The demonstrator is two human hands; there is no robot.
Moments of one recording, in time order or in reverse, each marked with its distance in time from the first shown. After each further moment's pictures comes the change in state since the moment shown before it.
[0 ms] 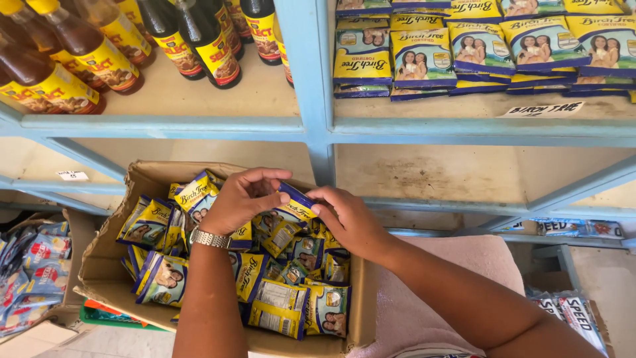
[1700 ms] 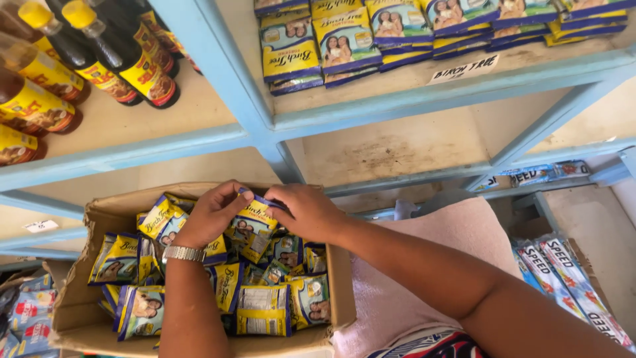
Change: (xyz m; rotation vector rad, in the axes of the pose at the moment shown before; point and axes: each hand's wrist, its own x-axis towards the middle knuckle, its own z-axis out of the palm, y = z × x) left_hand 0.019 -0.028 -0.001 0.192 -0.101 -0.079; right_hand 0.004 0.027 0.015 -0.211 0.029 -0.029
